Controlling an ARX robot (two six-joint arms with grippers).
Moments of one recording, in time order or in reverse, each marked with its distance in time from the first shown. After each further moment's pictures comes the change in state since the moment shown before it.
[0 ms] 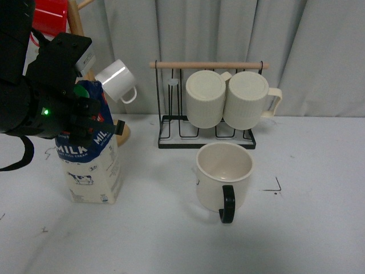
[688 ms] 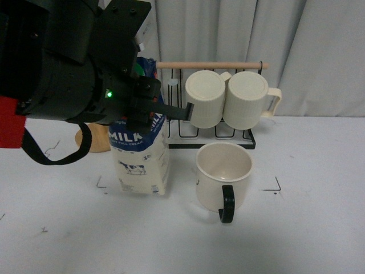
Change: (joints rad) left arm -0.215 -0.054 0.023 0.029 -0.092 -0.098; right arm 0.000 0.000 0.000 0.000 0.000 0.000
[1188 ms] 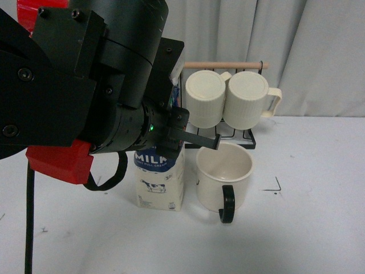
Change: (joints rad) left arm -0.075 0.135 0.036 0.053 -0.050 -0.034; right arm 0.000 0.000 0.000 0.000 0.000 0.000
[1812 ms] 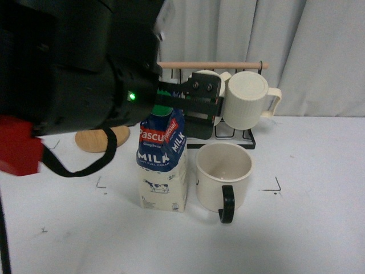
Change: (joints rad) left arm -0.004 -0.169 -0.109 0.106 0.069 -0.026; right arm 0.000 0.000 0.000 0.000 0.000 0.000
